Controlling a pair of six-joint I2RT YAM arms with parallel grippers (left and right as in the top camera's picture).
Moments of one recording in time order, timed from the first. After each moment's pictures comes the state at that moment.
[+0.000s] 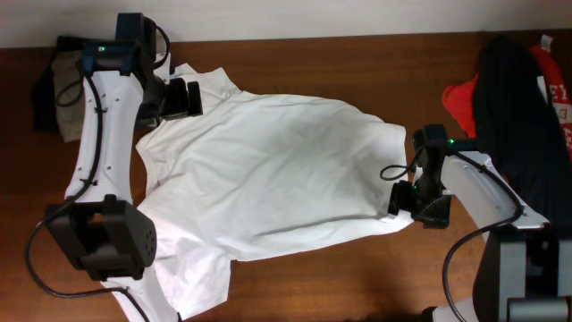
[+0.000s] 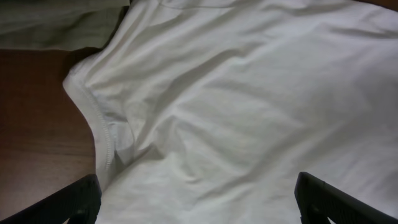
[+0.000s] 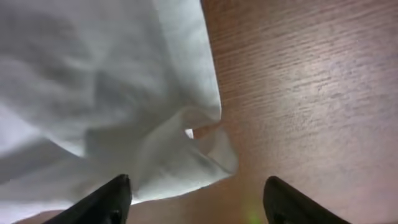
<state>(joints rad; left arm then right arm) -0.01 2.03 2.06 -1.37 0.08 -0.14 -0.01 1.66 1.03 -1.09 -0.05 0.34</state>
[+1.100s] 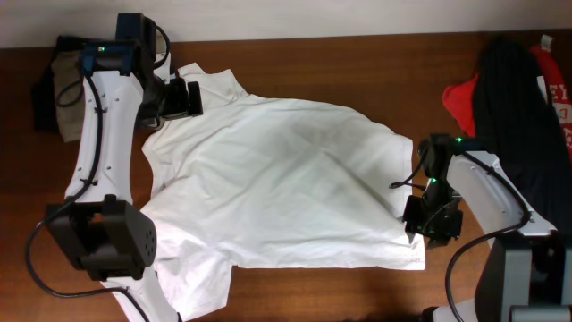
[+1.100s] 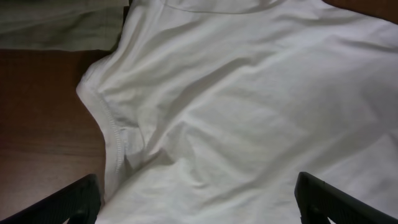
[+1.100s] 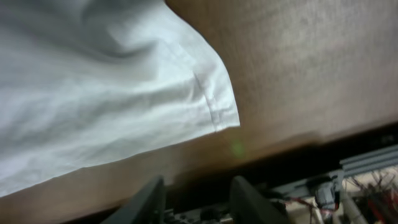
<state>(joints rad) -0.01 2.03 2.06 -1.37 0.08 -0.14 -0.03 1.64 1.05 -1.36 -0.05 0.42</state>
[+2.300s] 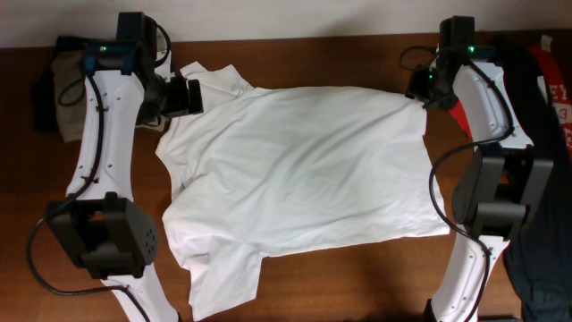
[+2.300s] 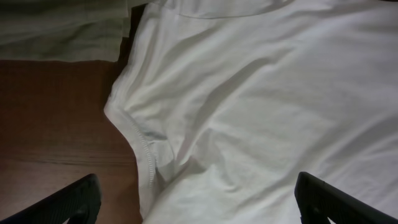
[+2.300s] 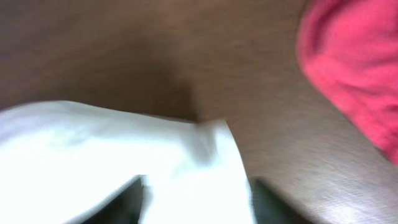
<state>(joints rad) -0.01 2.04 2.06 -1.33 0.08 -0.14 -0.11 2.22 1.96 -0.95 -0.03 0.28</state>
